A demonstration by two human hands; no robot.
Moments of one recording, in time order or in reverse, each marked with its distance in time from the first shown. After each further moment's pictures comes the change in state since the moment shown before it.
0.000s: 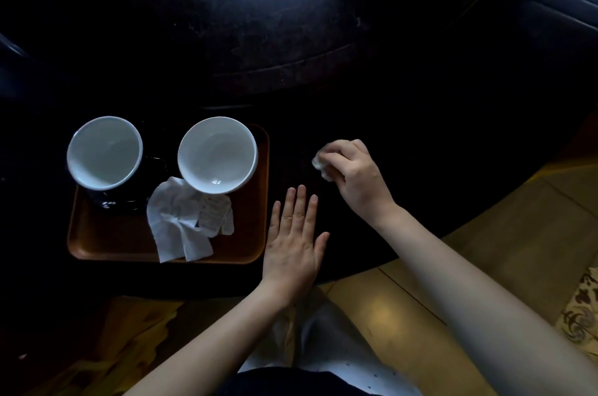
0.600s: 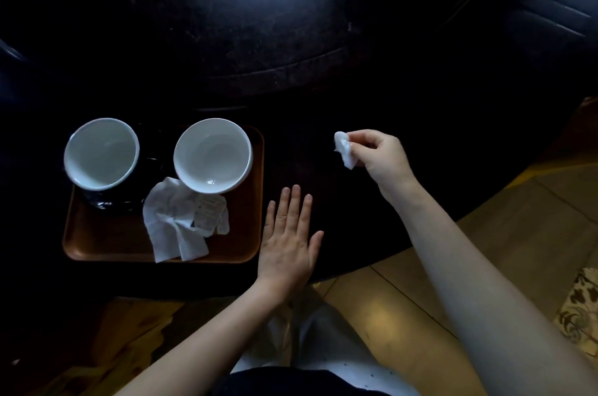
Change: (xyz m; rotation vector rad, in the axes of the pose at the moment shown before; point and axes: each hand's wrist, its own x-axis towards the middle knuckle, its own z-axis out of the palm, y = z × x) left_hand 0.001 0.000 -0.006 -0.005 -0.023 0.007; right_hand 0.019 -0.001 -0.047 0.742 0.000 0.782
